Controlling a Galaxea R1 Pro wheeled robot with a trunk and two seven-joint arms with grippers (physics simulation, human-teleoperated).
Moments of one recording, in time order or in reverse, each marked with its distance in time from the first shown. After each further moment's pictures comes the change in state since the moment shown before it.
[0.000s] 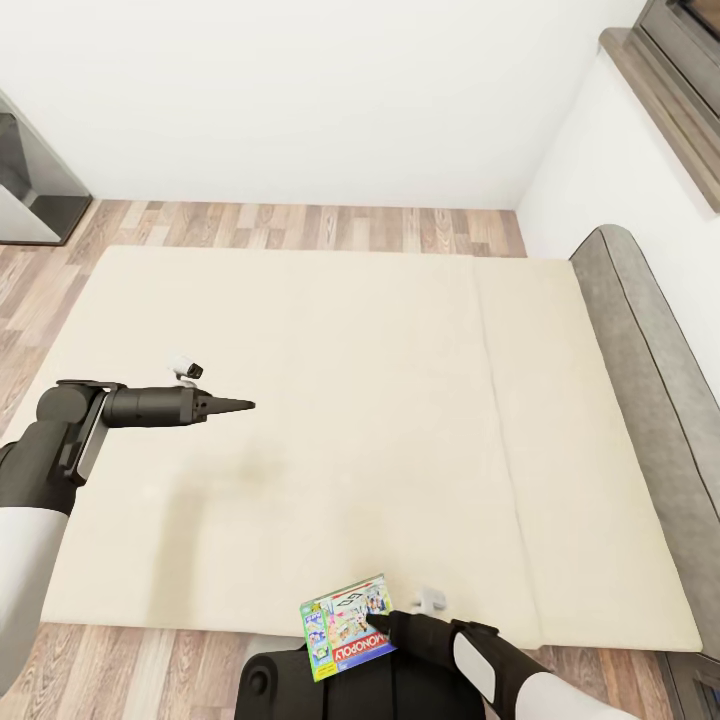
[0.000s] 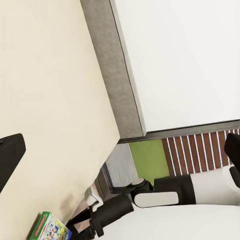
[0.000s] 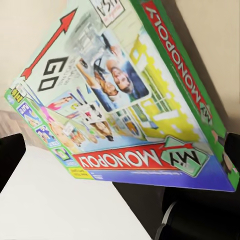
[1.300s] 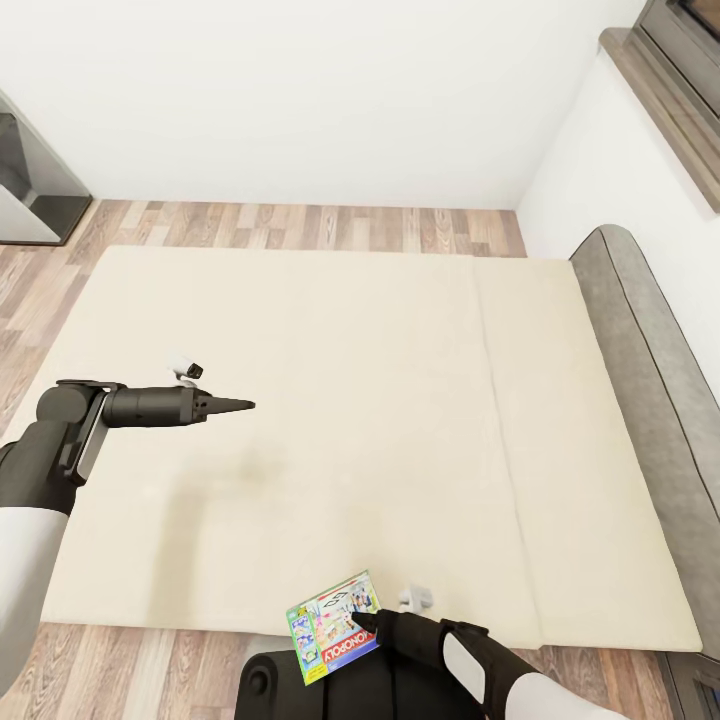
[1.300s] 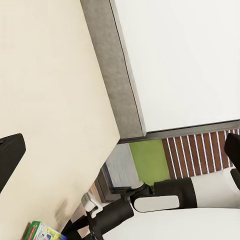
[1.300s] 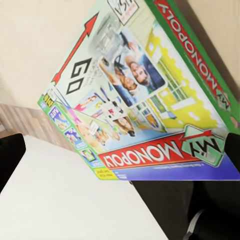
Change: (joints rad) left arm 0.000 0.000 0.001 0.000 0.000 0.000 0.000; right arm 0.000 0.030 -0.003 0.000 -0.001 -0.011 0.056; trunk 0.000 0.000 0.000
